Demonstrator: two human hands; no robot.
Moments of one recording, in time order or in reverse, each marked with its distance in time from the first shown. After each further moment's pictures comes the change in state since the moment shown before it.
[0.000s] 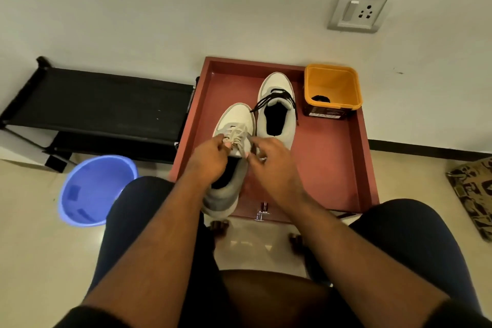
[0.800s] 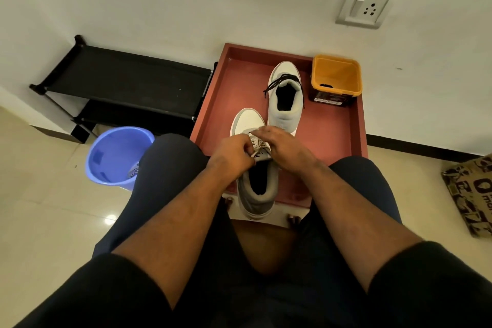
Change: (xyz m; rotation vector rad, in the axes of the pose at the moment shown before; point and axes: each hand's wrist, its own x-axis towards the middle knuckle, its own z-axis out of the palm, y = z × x) left_hand -0.091 -0.011 0.020 0.021 0.003 0.150; right_hand -0.029 0.010 -0.020 -0.243 -0.446 -0.232
